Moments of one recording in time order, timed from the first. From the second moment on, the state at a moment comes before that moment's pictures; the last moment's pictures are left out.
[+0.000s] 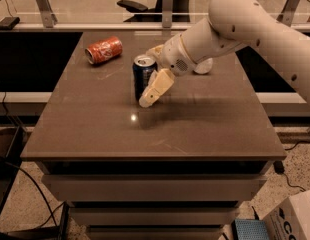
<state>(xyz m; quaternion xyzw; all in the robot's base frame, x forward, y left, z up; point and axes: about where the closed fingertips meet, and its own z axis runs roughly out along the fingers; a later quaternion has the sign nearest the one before) 0.598 0.024 0.872 -0.62 0.65 0.27 0.34</state>
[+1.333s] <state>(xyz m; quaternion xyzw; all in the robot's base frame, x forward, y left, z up) 0.599 0.025 0.873 -0.63 0.65 0.27 0.34</state>
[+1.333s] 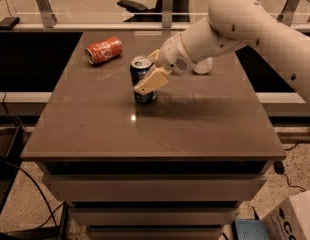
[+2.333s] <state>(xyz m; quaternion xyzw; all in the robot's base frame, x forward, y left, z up) 0.606 0.008 0.892 -0.64 0.65 0.24 0.34</state>
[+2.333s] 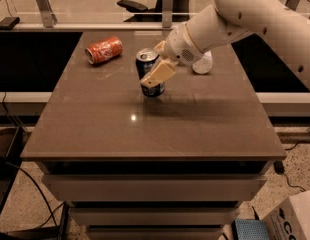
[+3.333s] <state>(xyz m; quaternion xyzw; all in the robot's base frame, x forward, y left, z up) 0.597 -0.009 0.909 -0.69 0.65 0.16 0.29</state>
